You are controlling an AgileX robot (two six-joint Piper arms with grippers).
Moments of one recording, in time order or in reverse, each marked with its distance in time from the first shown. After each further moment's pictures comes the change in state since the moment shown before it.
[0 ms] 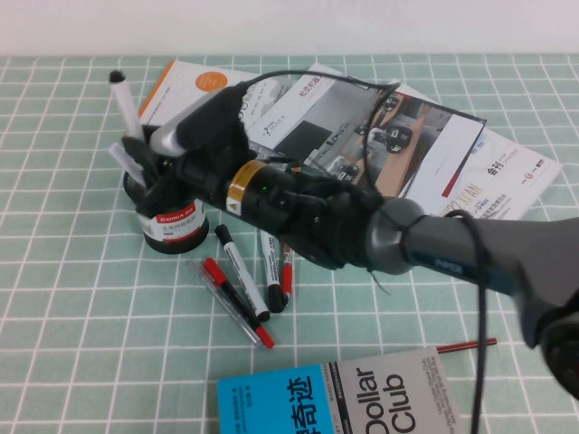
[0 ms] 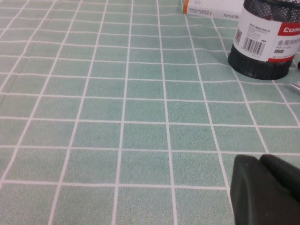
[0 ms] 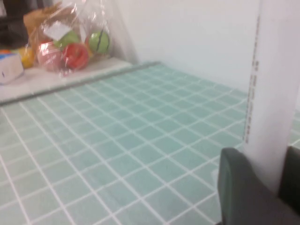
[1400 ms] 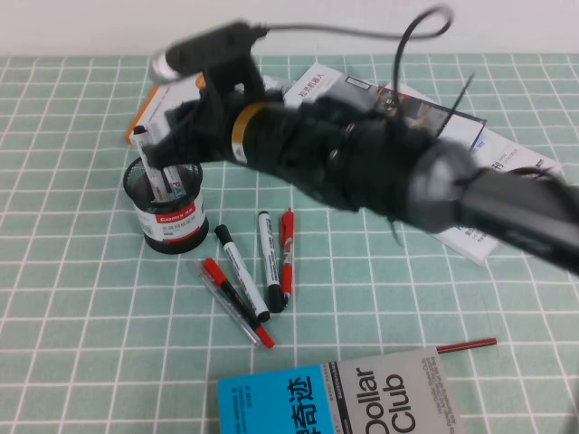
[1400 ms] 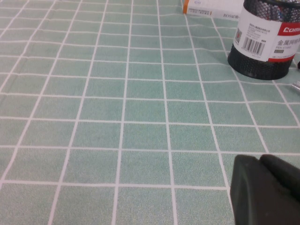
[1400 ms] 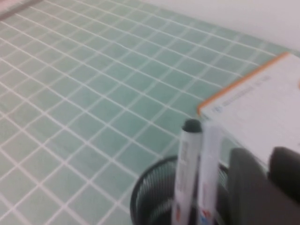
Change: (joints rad) right arm 0.034 -0.192 -0.088 -0.055 0.667 0.170; left arm 0.000 0.000 0.000 0.000 0.000 0.000
